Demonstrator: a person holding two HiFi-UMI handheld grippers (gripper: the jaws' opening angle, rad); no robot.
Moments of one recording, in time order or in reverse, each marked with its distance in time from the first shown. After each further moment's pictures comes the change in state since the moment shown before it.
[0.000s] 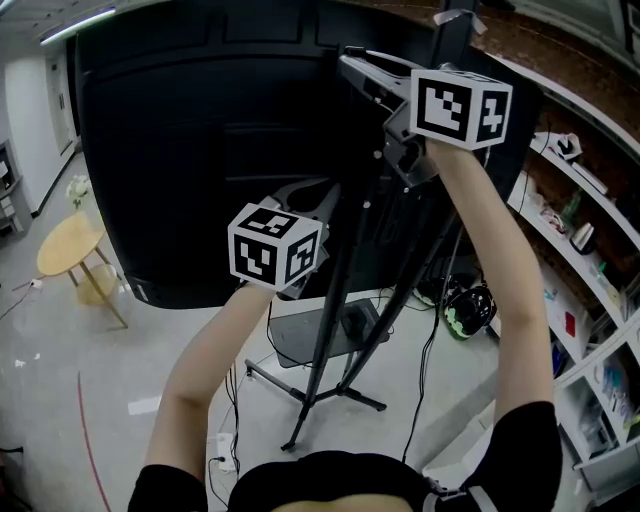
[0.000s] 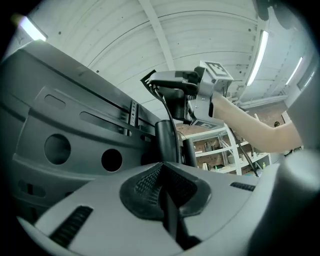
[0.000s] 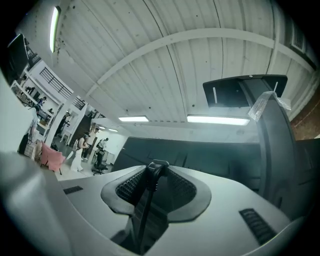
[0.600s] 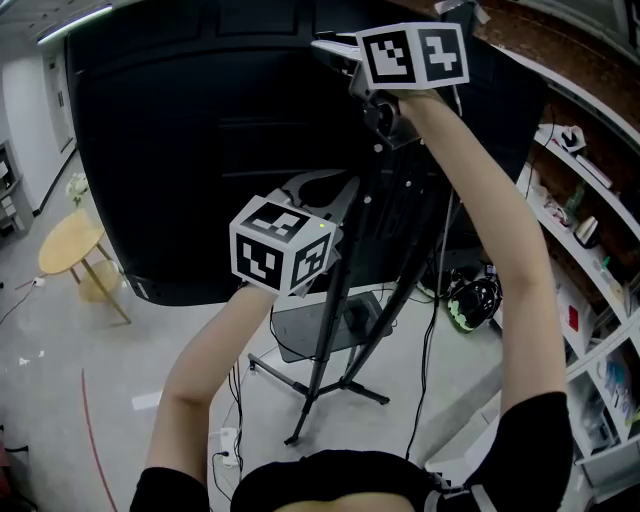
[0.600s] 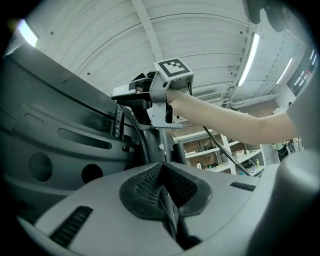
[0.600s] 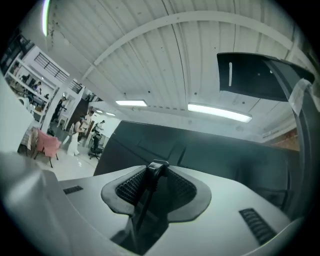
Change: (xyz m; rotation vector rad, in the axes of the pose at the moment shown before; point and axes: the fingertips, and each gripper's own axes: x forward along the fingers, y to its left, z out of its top) left arm 0.005 -0.028 0.022 0.058 -0.026 -0.069; right arm 0.060 -0.021 -0.014 -0.065 0.176 -0.038
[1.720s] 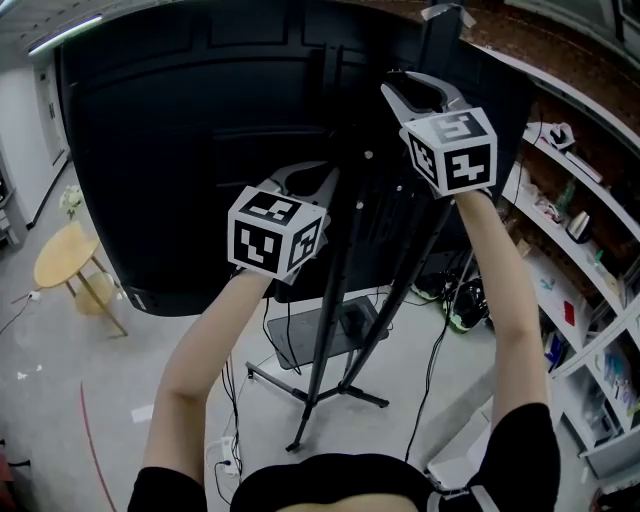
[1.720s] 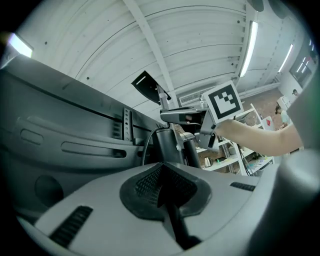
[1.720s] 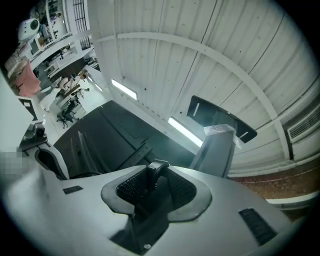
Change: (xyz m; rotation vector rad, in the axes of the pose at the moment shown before) left arm 0.010 0.030 0.001 0.072 0.039 0.063; right arm -0.108 -0.057 -0.046 -0.397 -0.029 -0.443
